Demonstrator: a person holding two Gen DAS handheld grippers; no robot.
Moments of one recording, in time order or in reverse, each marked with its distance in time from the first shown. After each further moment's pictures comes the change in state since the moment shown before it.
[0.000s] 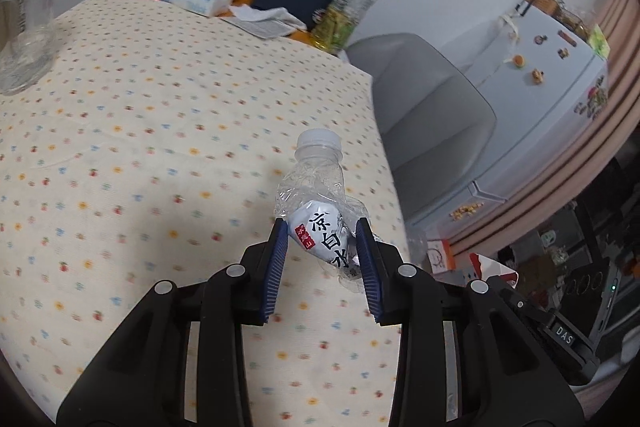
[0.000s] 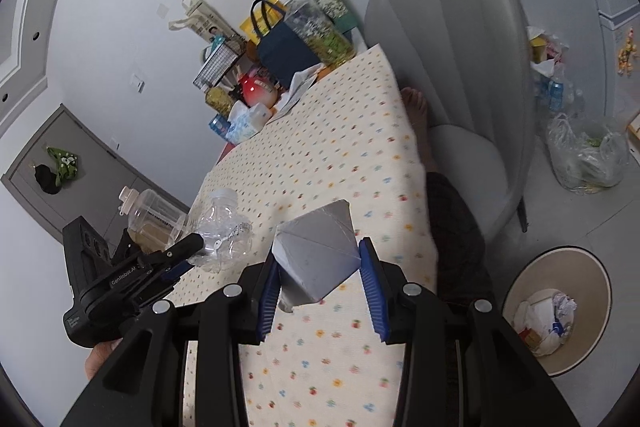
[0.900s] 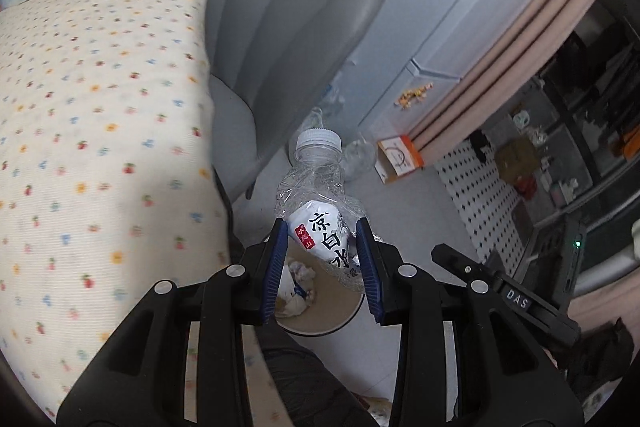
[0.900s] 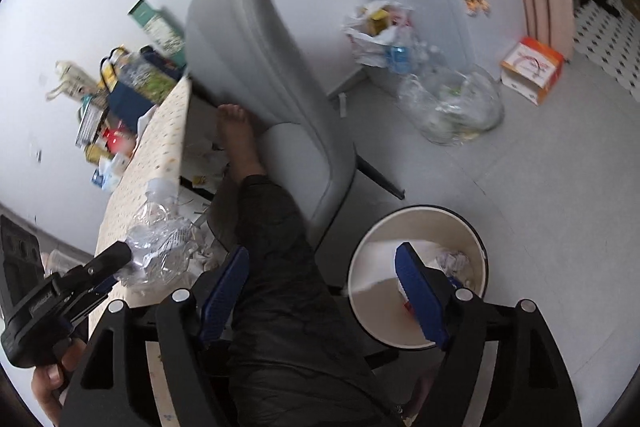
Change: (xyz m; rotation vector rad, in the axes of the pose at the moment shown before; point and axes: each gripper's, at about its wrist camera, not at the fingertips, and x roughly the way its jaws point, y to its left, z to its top) left arm 0.129 -0.175 -0.093 0.286 0.291 -0.121; right arm -0.071 -0.199 -0.036 0.284 -0.040 -0.331
